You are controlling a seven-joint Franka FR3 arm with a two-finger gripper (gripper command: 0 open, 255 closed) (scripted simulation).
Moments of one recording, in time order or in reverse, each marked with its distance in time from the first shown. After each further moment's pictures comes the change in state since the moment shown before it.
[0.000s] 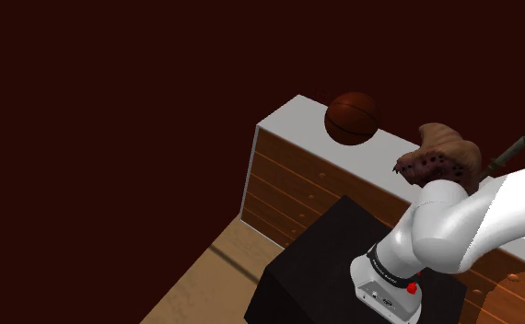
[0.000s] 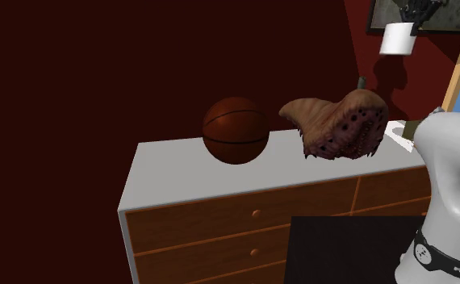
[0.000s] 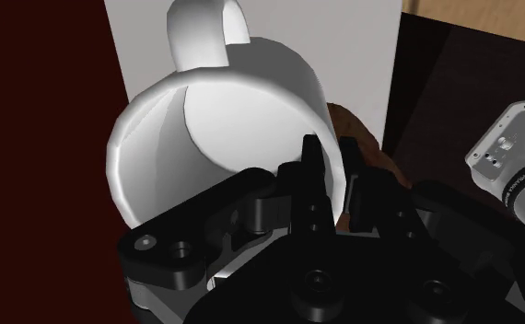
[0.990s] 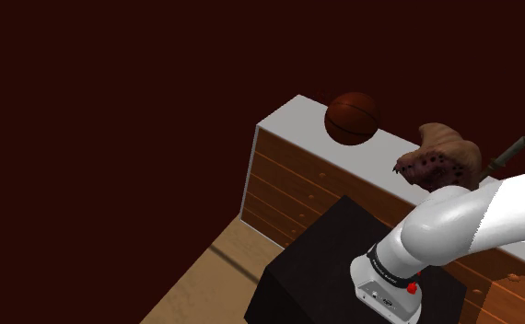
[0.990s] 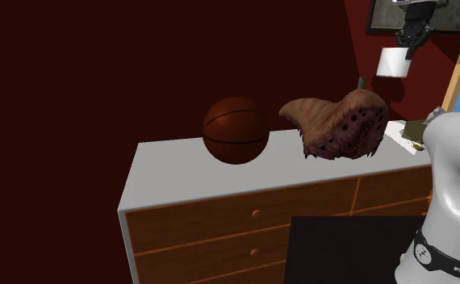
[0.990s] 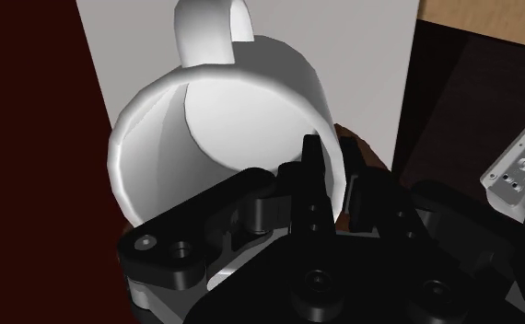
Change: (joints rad) arm -0.298 0.000 0.171 -0.353 0.032 0.241 0.012
